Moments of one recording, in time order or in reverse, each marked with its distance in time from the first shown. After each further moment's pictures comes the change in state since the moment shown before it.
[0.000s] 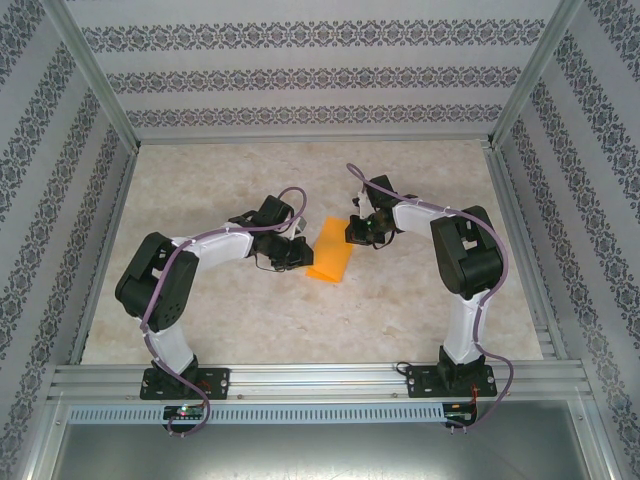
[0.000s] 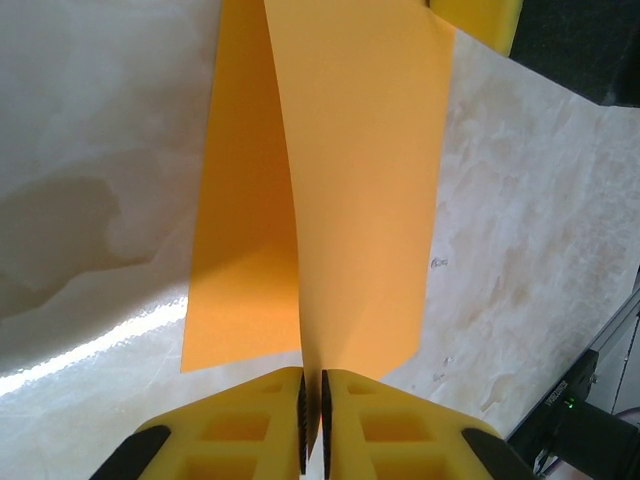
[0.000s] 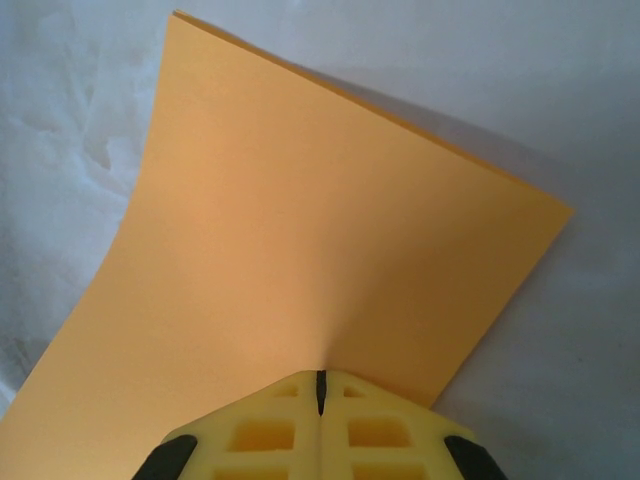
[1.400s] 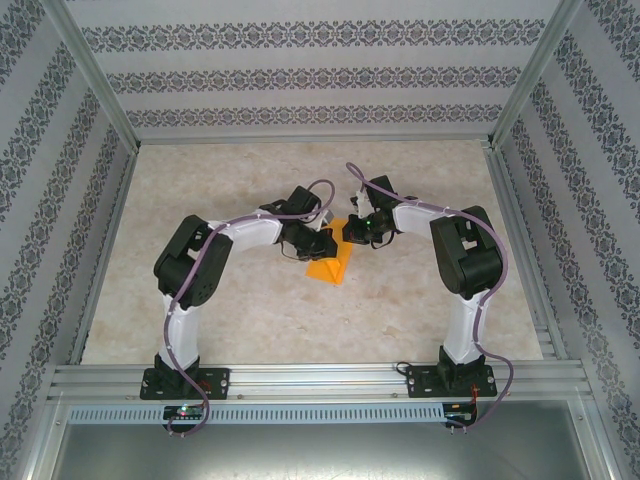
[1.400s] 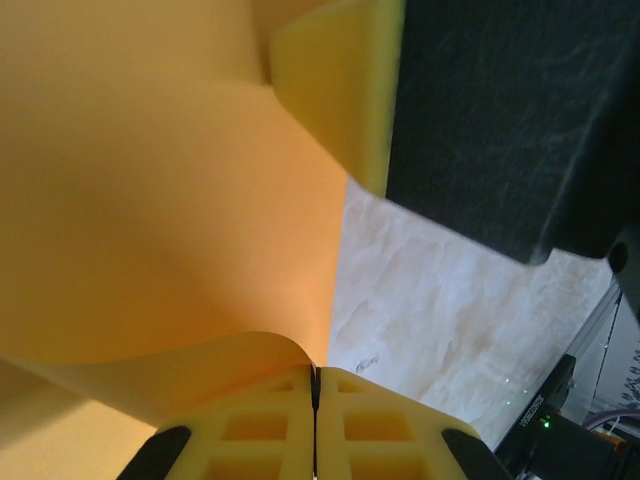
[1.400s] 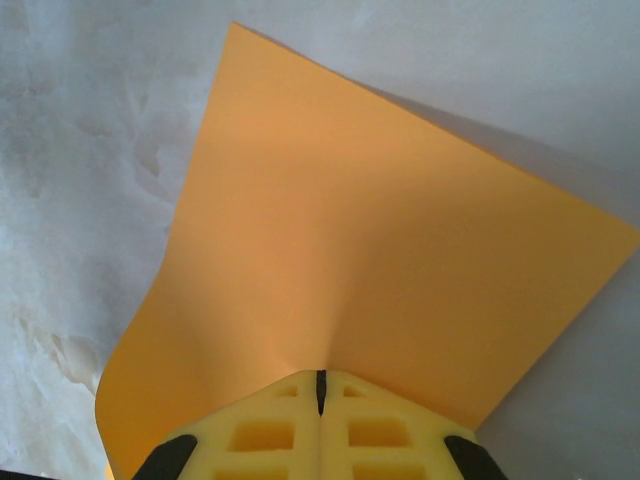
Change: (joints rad) left arm -0.066 0.261 0.288 -0.017 0.061 0.004; right arm 0.000 0.000 -0.017 0.061 -0.056 0.000
